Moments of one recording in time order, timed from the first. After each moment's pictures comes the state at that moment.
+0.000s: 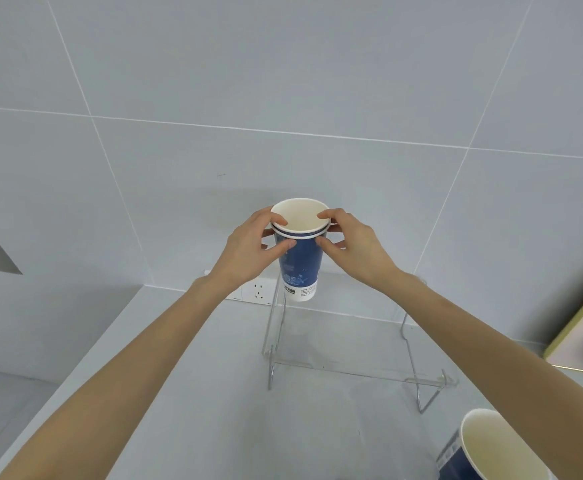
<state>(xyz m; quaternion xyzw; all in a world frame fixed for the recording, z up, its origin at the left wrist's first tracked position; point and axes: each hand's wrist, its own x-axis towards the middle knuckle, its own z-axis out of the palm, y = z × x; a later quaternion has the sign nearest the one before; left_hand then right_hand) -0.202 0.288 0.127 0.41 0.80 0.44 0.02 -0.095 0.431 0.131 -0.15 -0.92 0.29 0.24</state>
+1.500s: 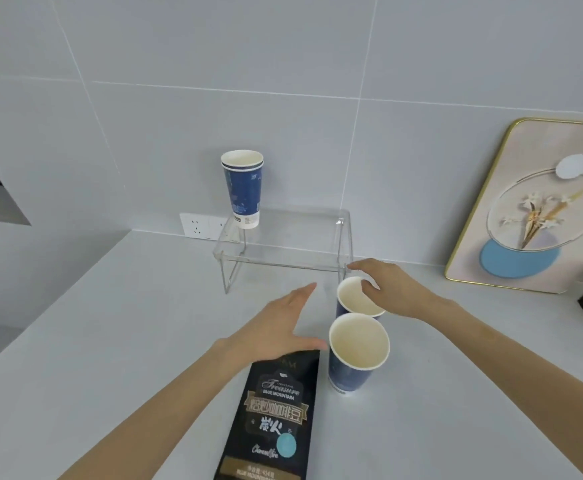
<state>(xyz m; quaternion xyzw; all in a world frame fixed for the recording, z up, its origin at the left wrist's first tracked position) 0.086 0.246 0.054 0.52 0.80 0.22 0.22 0.185 0.434 0.077 -0.18 -0.97 0.18 0.02</state>
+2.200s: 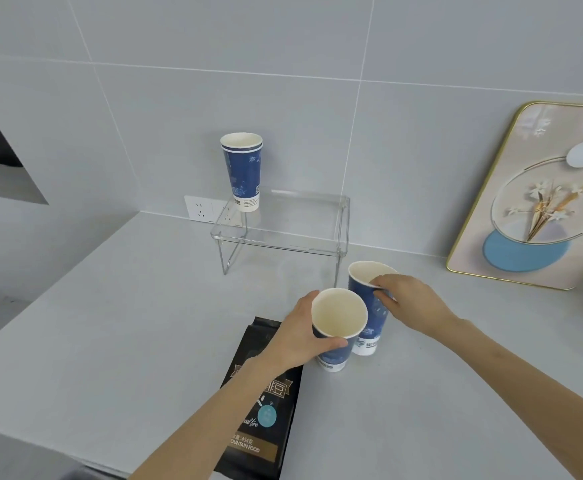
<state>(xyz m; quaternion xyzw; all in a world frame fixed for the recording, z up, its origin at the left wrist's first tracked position) 0.142 0.279 0.000 0.38 0.79 0.42 0.22 0.235 0.456 0.044 -0.18 -0.98 0.08 0.03</state>
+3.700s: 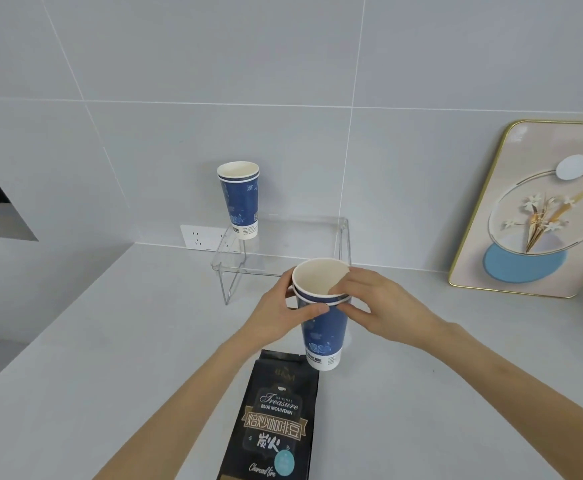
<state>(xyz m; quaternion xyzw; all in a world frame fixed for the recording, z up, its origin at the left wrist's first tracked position) 0.077 0.274 0.054 0.36 0.75 0.51 0.22 0.199 0.417 0.079 0.02 -0.98 0.12 0.19</state>
